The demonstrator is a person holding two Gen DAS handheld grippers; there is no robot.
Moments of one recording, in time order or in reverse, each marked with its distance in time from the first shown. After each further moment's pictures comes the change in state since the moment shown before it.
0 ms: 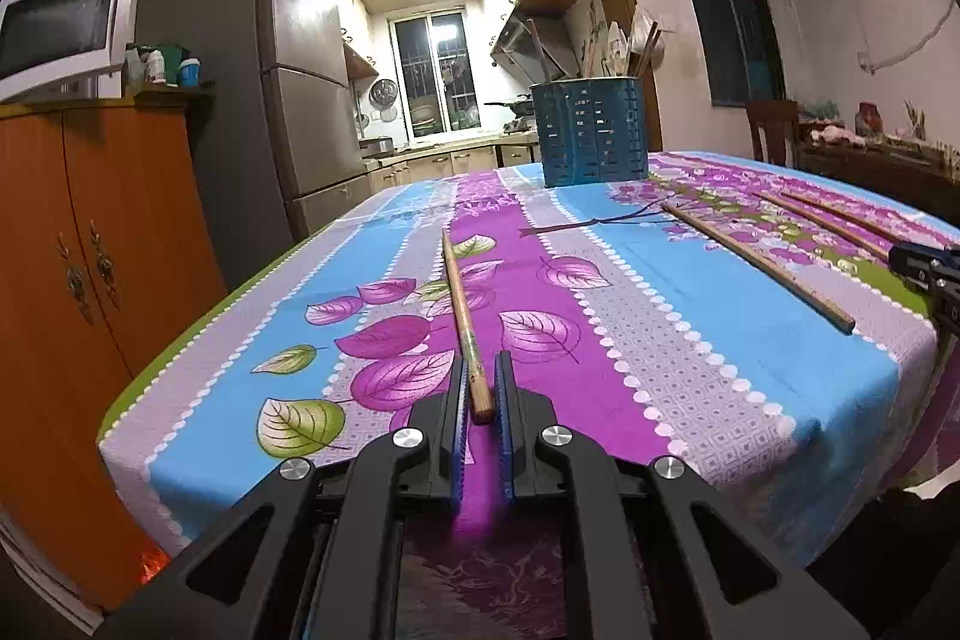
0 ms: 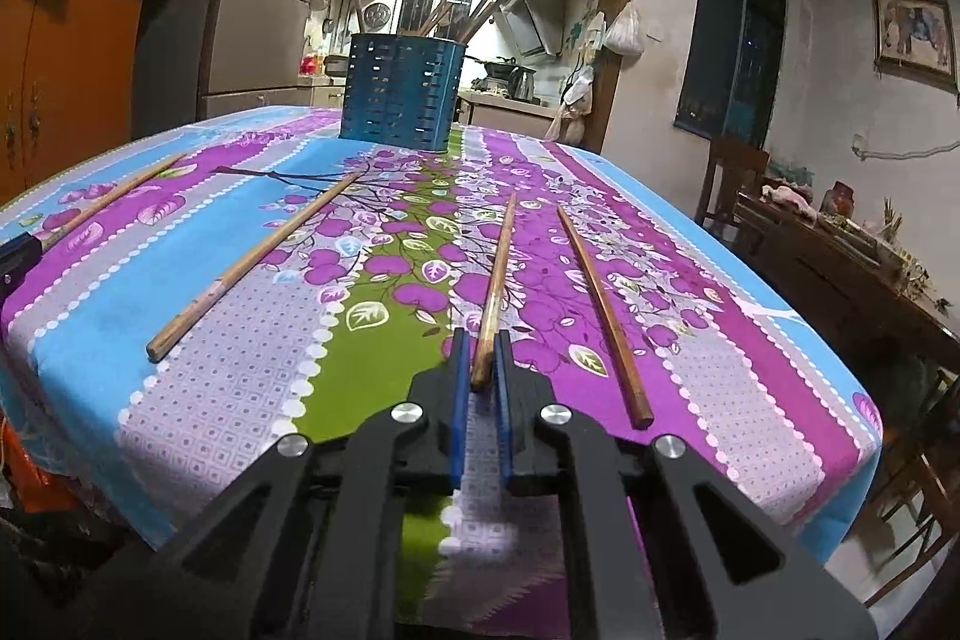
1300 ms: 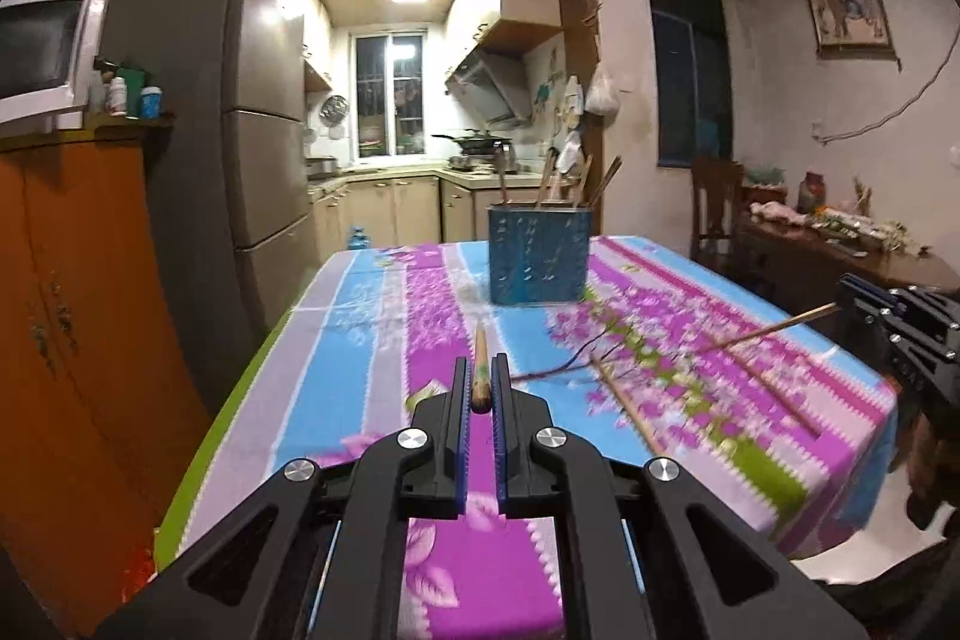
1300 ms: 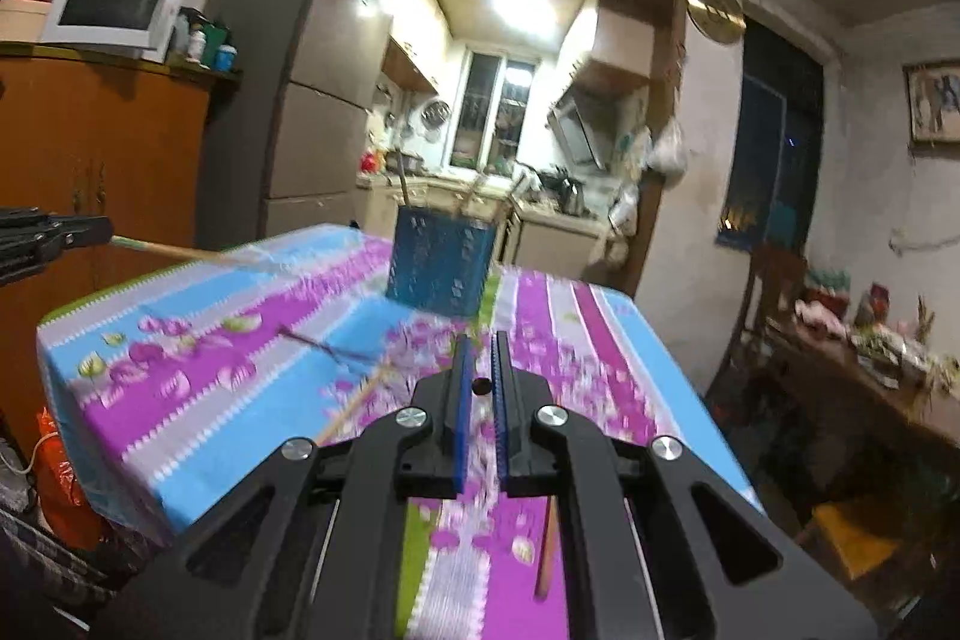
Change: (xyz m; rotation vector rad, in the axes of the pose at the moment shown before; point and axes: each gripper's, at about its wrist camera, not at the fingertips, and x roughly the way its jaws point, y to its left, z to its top) left arm -0.052 0.037 0.136 -0.080 -0.038 -0.207; right arm -0.074 -0.033 0.105 -0.102 -0.266 0.155
